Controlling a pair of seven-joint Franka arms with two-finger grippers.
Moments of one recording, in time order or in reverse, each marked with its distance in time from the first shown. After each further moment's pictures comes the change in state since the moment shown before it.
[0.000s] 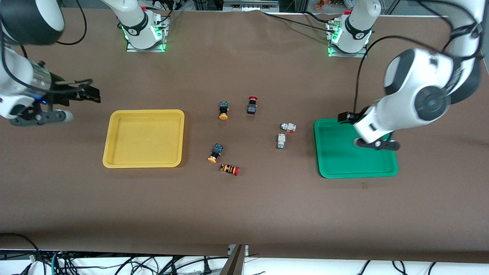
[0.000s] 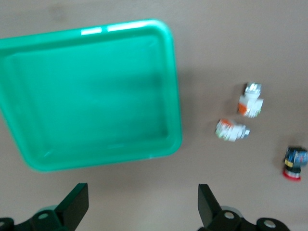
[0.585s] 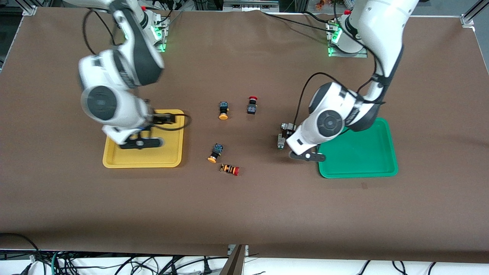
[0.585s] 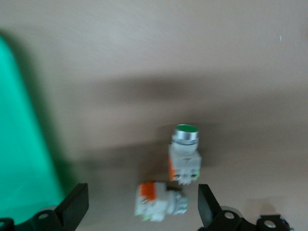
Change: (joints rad) left arm -0.233 0.282 -0.004 0.009 0.000 0.342 -0.190; right arm 0.319 0.245 0.013 -0.016 0.057 0.235 0.406
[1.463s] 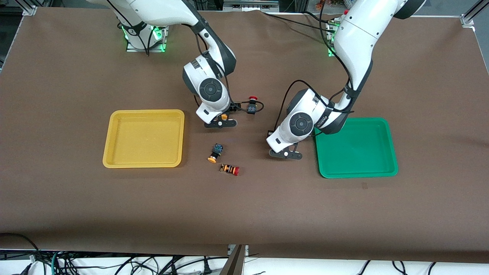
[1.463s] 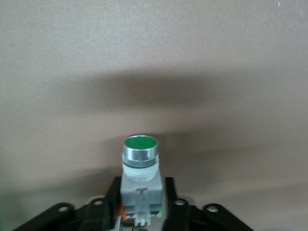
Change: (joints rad) left arm -0.061 0.091 0.007 0.017 0.000 0.087 -0.035; right arm 0.300 0.138 -0.001 -0.308 0.132 0.534 0.165
